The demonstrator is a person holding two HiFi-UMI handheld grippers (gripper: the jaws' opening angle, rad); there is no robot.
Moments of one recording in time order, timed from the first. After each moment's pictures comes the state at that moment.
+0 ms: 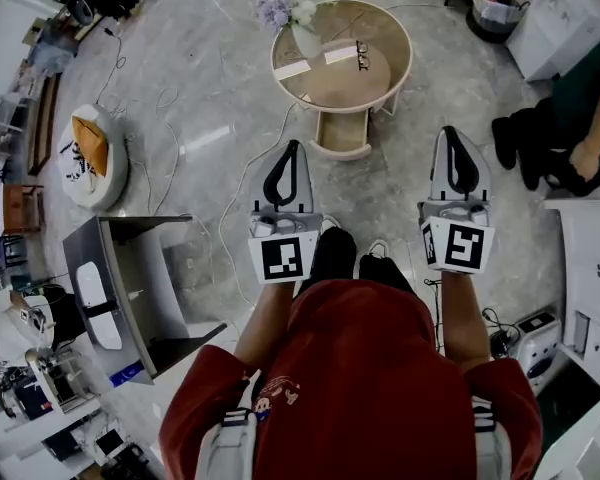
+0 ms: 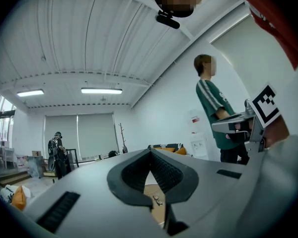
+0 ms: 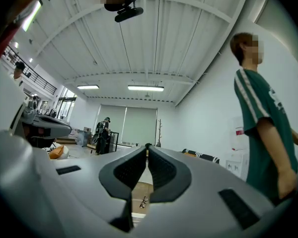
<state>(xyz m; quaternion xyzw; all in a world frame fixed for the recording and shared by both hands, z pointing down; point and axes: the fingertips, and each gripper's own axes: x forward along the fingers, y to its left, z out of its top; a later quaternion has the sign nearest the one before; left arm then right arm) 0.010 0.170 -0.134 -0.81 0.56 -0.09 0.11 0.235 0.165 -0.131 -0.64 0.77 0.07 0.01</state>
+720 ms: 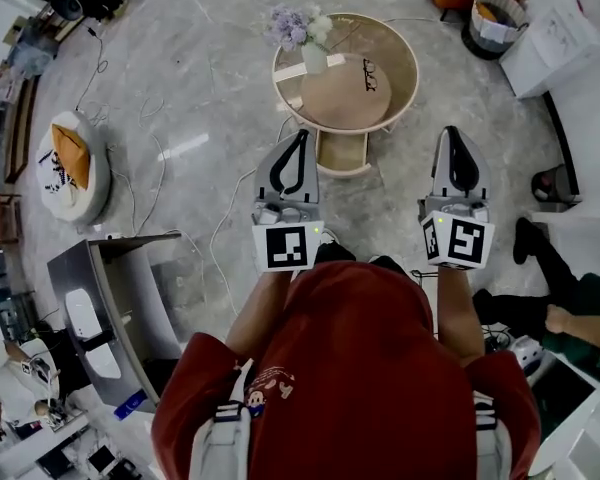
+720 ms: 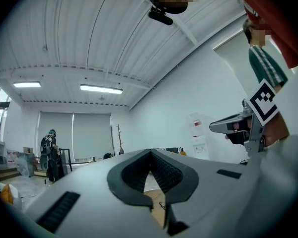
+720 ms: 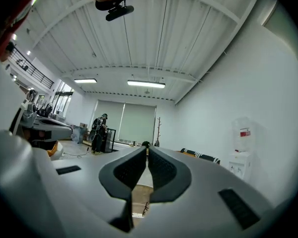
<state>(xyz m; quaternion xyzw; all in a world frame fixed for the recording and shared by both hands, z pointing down) -0.060 0.065 -0.126 -0.84 0.54 -0.06 0.08 0.162 0.071 -0.136 -0.66 0.75 0.06 0.00</state>
